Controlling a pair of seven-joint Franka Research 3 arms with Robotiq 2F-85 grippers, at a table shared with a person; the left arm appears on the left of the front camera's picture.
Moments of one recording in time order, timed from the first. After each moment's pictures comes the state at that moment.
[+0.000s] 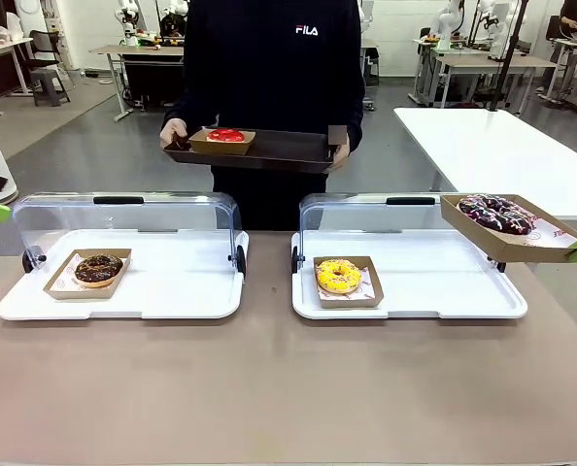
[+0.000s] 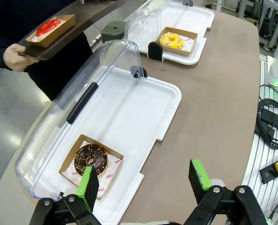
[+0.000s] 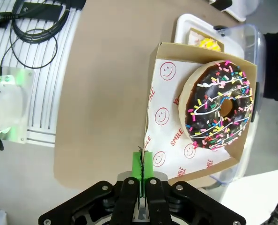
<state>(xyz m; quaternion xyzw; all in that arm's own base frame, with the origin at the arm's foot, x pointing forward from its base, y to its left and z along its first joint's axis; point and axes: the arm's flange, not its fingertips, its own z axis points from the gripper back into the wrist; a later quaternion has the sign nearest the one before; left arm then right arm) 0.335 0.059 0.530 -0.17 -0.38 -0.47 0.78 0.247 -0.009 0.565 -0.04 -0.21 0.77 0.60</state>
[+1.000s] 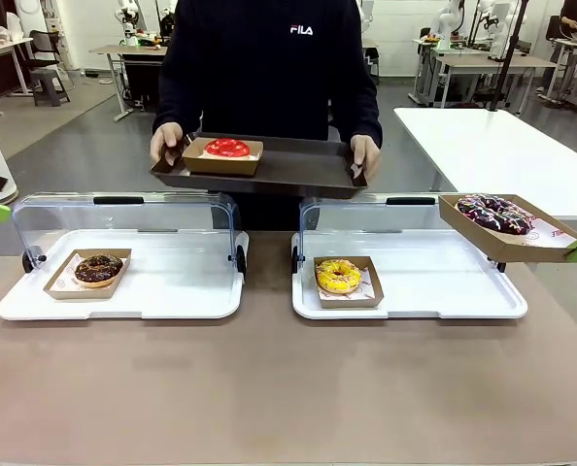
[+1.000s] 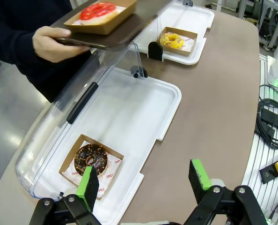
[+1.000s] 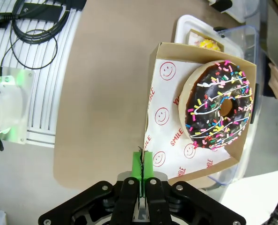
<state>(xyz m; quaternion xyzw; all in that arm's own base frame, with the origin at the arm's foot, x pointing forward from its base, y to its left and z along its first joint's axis) 0.335 0.059 0.530 -0.17 -0.38 -0.47 0.78 0.247 -0.008 0.565 -0.04 -0.21 0.77 0.60</state>
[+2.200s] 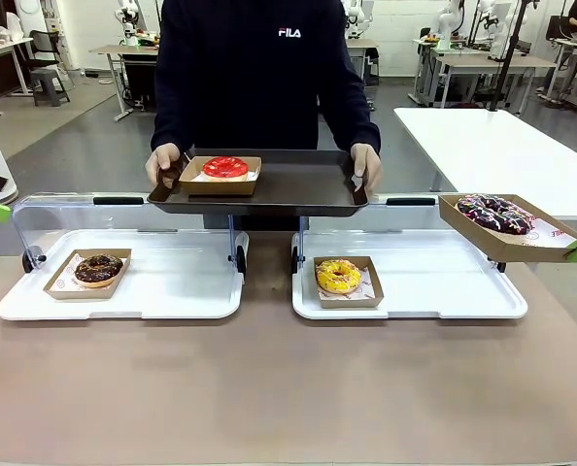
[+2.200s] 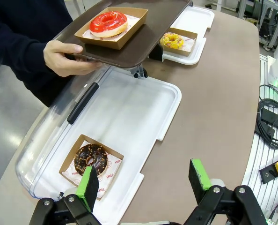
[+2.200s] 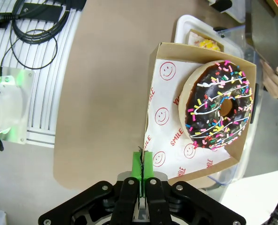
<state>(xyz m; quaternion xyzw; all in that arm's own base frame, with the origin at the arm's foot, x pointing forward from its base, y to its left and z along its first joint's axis) 0.335 0.059 0.530 -0.17 -0.38 -0.47 0.78 0.247 -0.008 0.565 -0.04 -0.21 0.77 0.60</state>
